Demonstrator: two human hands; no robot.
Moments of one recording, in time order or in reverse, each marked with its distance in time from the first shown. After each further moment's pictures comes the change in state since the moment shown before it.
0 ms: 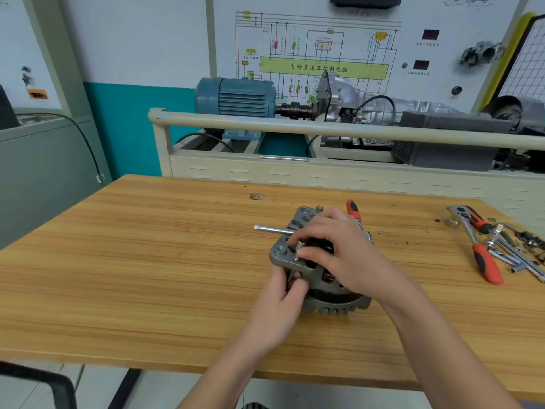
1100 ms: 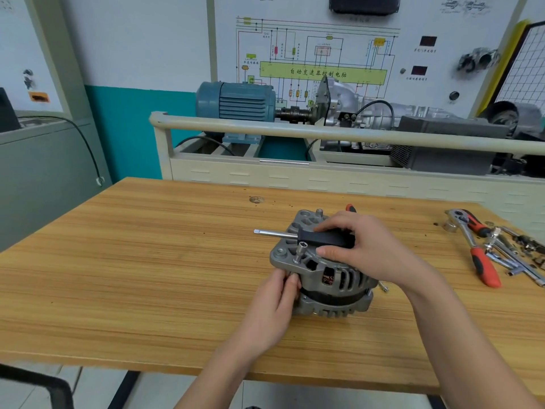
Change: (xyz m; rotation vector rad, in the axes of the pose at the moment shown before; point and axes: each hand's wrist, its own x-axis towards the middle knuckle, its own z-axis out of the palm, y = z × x) left_hand -0.003 -0.002 -0.011 0.228 0.007 0.033; right_hand 0.001 0.016 -0.026 -0.031 -0.099 0.189
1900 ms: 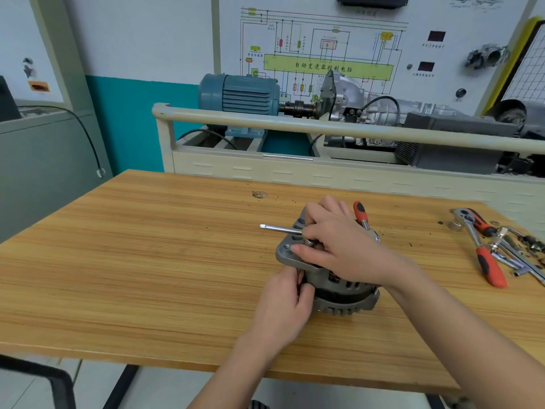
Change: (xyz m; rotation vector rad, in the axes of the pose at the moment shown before) left_hand 0.010 -0.009 0.016 0.225 0.096 0.057; right_hand 0.020 -0.017 0.025 -0.393 -0.085 -0.301
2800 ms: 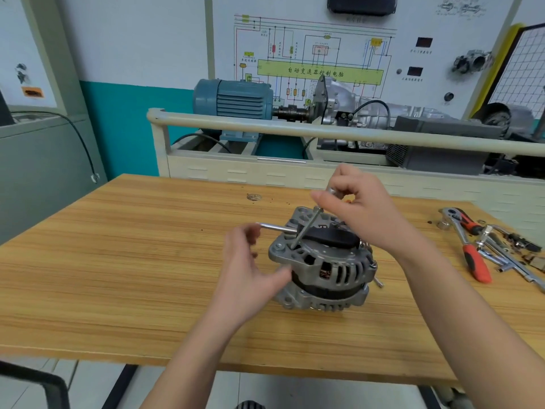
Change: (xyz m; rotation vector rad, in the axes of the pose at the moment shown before) left_hand 0.002 0.031 -0.065 -0.141 0.081 -0.110; right_hand -0.006 0.012 -0.042 0.560 0.400 0.209
